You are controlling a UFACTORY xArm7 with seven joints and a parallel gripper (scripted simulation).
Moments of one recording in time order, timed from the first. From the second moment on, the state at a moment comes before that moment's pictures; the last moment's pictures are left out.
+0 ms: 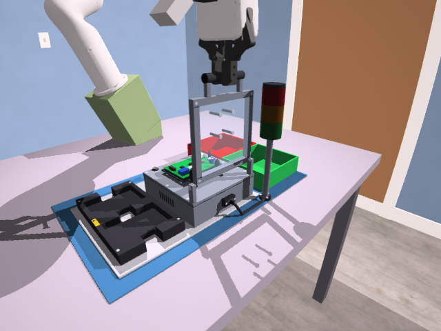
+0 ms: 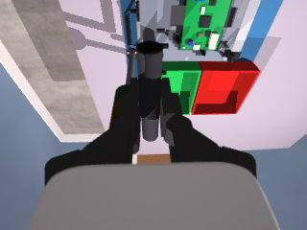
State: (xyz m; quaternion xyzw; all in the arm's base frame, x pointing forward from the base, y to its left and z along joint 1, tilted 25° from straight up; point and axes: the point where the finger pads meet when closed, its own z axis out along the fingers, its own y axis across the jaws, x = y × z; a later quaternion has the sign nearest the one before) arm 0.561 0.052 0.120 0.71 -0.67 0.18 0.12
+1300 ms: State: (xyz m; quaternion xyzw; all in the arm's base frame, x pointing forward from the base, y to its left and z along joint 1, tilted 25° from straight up) arm 0.467 0.032 0.085 0.71 -0.67 0.18 0.12
